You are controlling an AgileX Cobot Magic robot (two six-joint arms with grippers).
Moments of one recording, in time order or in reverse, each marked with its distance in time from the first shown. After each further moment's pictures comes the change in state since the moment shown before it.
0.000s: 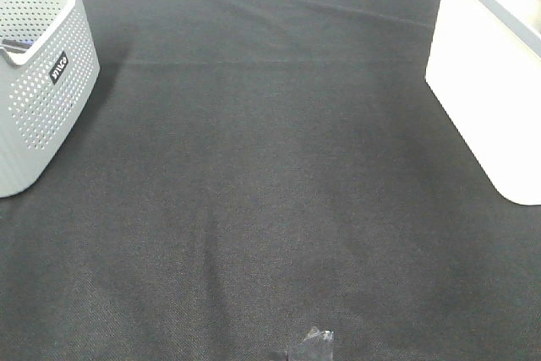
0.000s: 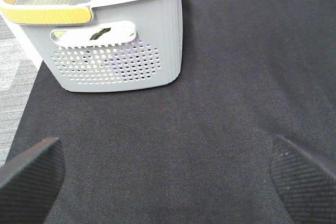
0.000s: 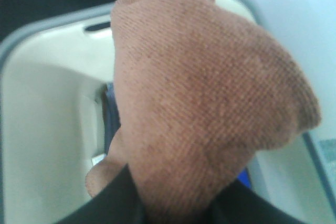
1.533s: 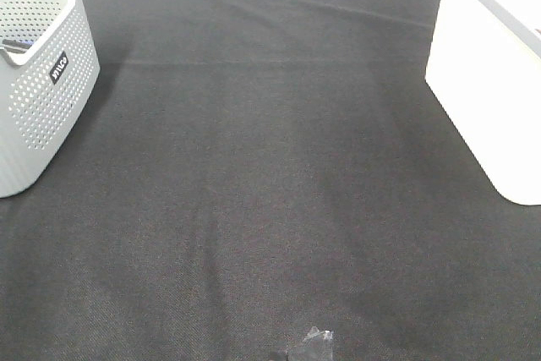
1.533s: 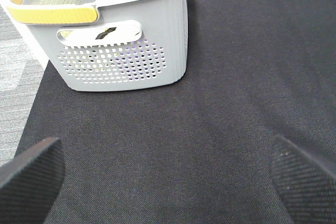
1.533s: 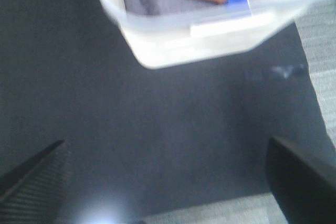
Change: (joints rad) left arm 0.000 0.000 0.000 0.019 0.000 0.000; right arm 0.217 -1.307 1.329 -0.220 -0.001 0.156
